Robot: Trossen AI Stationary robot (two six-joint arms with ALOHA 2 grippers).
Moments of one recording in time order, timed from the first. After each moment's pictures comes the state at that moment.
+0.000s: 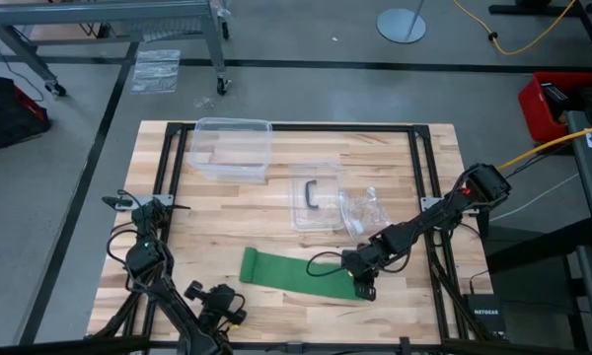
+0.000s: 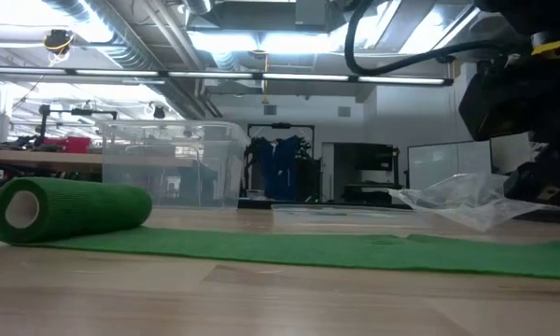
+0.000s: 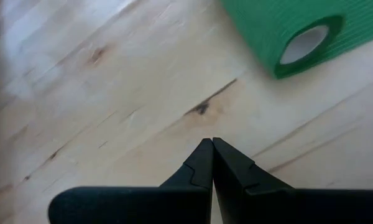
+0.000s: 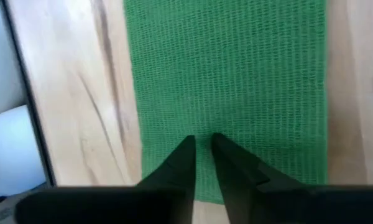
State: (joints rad) left arm -0.96 2.35 1.70 -1.50 -0.49 -2.04; right arm 0.51 1.67 0.71 -0.21 -0.29 0.78
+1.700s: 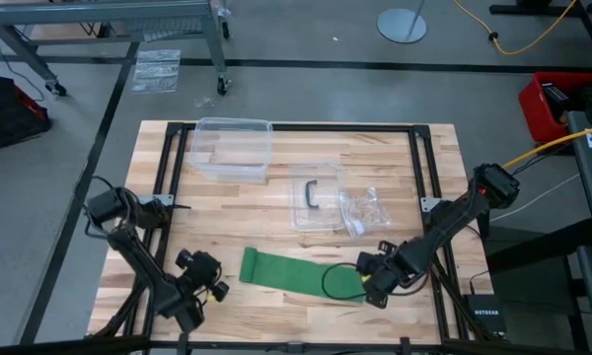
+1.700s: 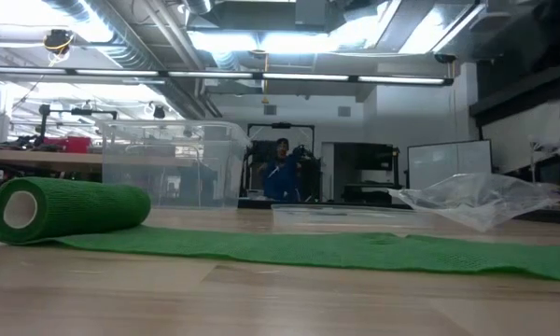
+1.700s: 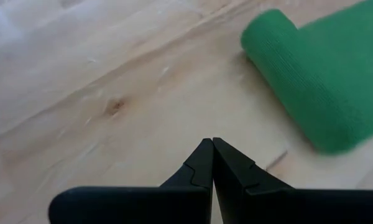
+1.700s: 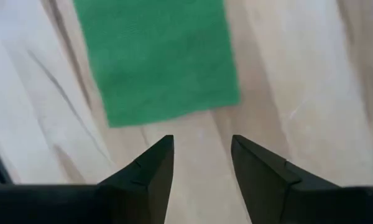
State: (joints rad) left arm -1.00 1.80 1.00 -0.99 -0.72 -2.03; right arm 0.71 1.58 0.95 -0.74 0.04 1.07
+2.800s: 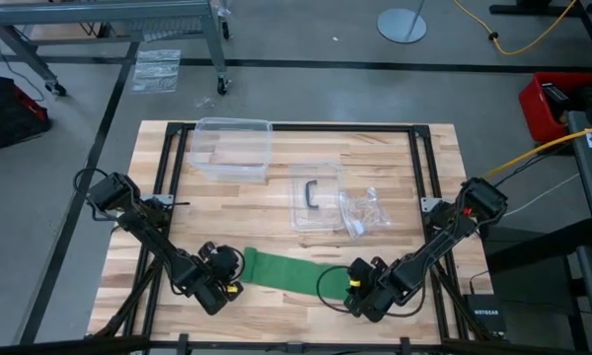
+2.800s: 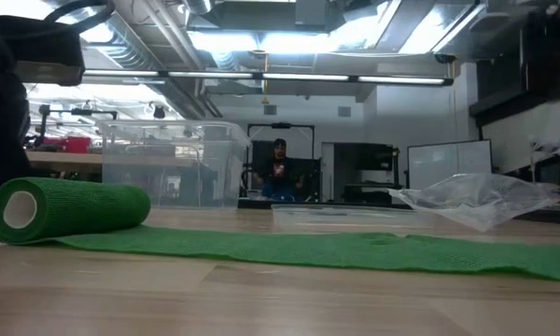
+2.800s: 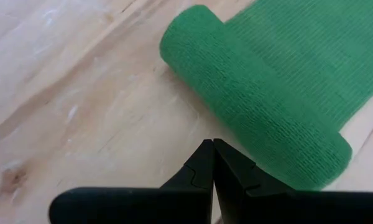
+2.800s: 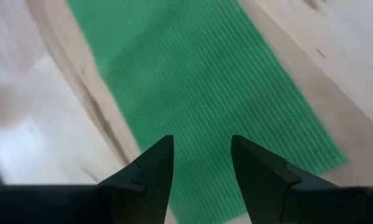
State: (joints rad) left arm -0.79 1.71 0.87 -0.55 -0.59 -1.45; right arm 0.79 1.76 0.95 -0.44 0.32 1.47
